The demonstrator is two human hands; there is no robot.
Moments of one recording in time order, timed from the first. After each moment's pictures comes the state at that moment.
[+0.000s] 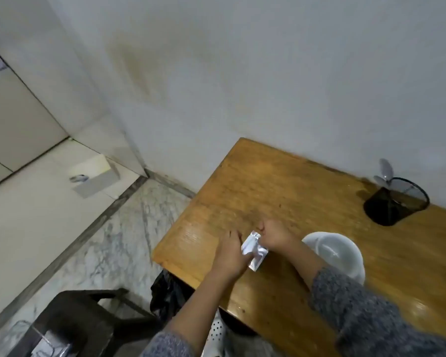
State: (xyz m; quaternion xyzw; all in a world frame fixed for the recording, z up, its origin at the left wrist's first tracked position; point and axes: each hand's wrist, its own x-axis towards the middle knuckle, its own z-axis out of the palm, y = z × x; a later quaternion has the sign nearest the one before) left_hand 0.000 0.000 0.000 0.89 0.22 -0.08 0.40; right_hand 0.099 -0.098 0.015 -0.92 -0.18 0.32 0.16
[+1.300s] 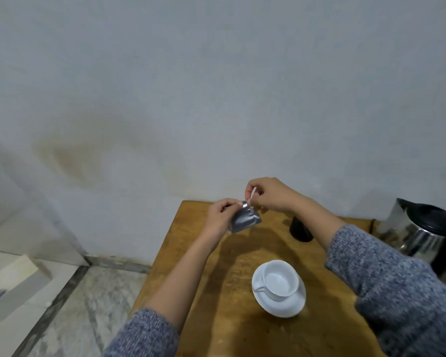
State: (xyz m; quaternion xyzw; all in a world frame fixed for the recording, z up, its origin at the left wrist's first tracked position) left_hand 0.104 -0.039 0.189 0.72 0.03 0.02 0.69; right_hand 0.139 -0.184 0.259 -0.92 -0.16 0.12 0.35
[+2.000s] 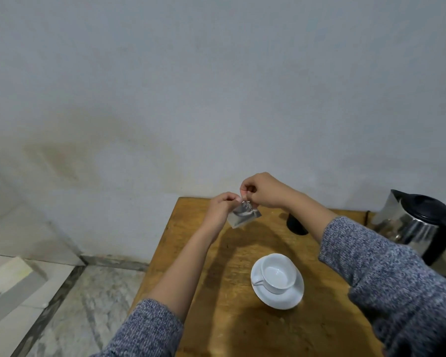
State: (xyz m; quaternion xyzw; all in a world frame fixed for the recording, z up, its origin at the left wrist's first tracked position) left_hand 0.111 -0.039 0.192 0.72 0.02 -0.04 0.69; right_hand 0.139 -0.176 0.254 -0.93 -0.18 0.11 0.29
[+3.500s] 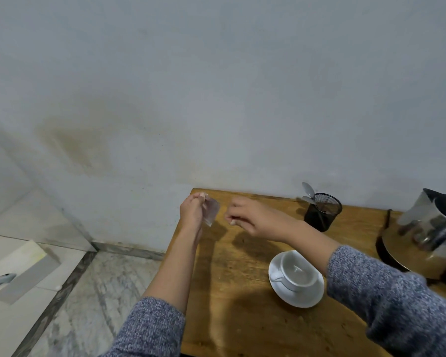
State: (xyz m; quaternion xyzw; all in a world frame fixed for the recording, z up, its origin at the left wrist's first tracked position) left_hand 0.123 0.045 0.154 0.63 0.23 0.09 0.74; right_hand 0.106 -0.124 0.204 -0.86 -0.46 0.02 0.22
